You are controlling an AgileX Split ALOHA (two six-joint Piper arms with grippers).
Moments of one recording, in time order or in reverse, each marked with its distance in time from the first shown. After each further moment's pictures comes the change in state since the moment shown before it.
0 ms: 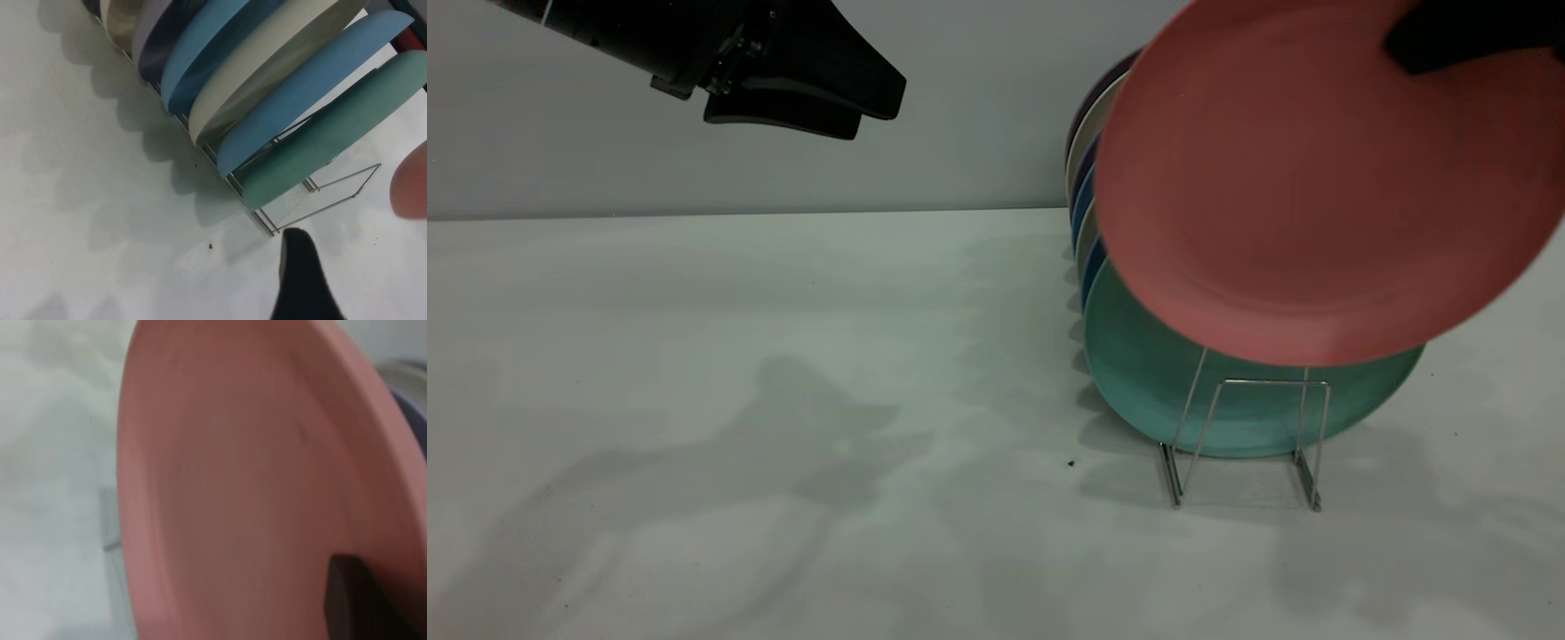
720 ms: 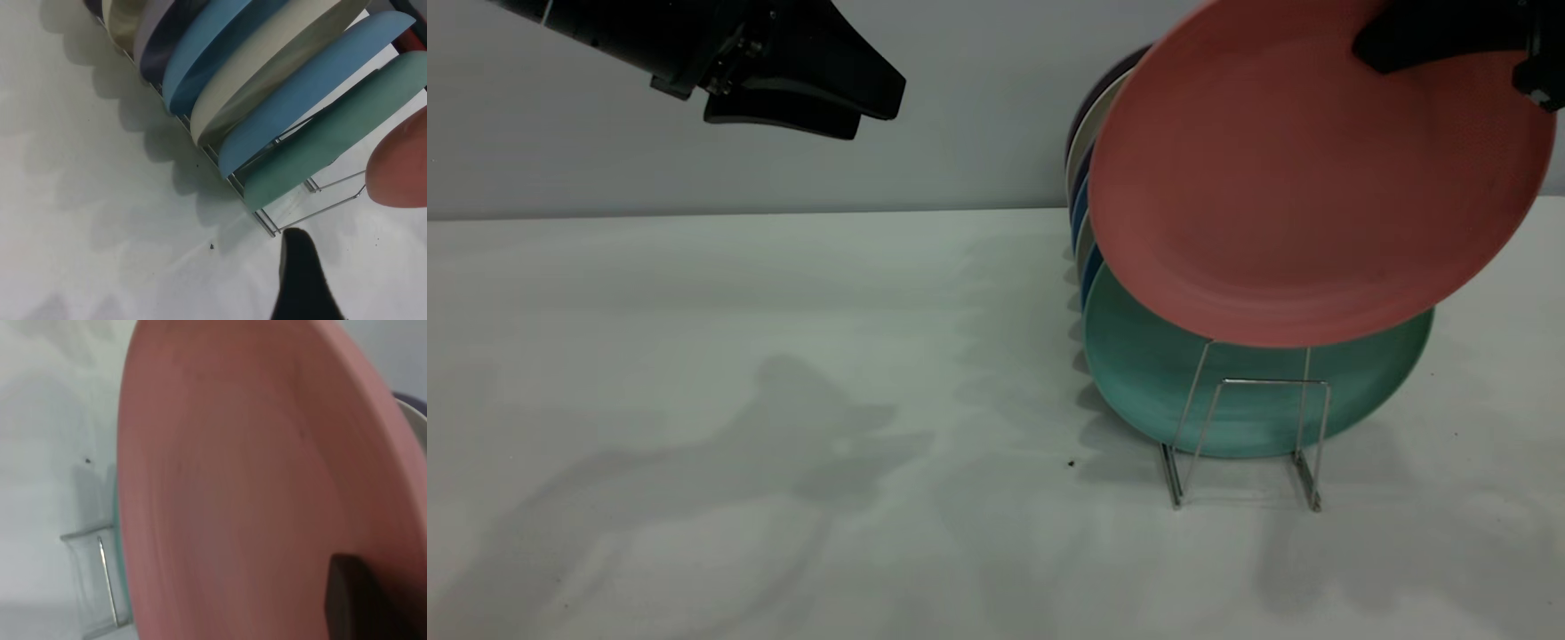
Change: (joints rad) left arm 0.000 0.000 0.000 0.000 -0.002 0.000; right arm 0.040 0.029 0.000 0.001 -0.090 -0.112
